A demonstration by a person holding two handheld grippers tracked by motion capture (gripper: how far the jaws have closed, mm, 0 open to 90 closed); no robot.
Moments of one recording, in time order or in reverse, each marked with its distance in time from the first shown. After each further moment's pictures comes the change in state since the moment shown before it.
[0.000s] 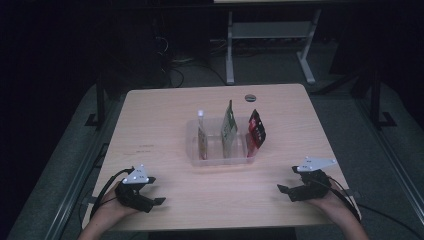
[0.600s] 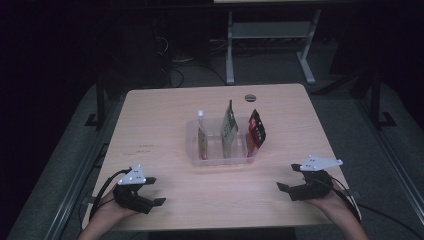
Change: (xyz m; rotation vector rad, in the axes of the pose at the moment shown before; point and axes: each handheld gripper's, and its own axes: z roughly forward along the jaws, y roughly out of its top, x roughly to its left) left arm -0.005 0.002 -0.009 -0.058 -0.030 -0.024; right arm 0.006 0.007 -0.012 -0.070 0.019 0.004
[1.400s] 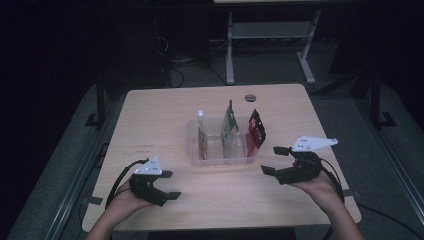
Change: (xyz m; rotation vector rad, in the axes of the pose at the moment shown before) left arm -0.008 0.043 0.018 -0.023 -0.090 0.038; right arm 0.016 0.069 -0.007 -0.154 0.162 -0.019
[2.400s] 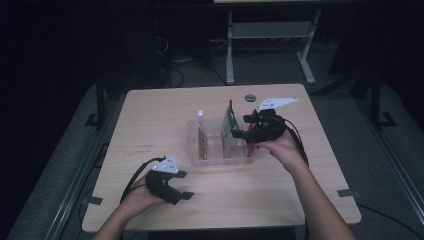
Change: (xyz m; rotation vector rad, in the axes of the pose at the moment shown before) left arm -0.002 0.021 0.033 0.038 -0.075 0.048; right arm -0.025 0.091 0.078 -0.018 0.053 0.032
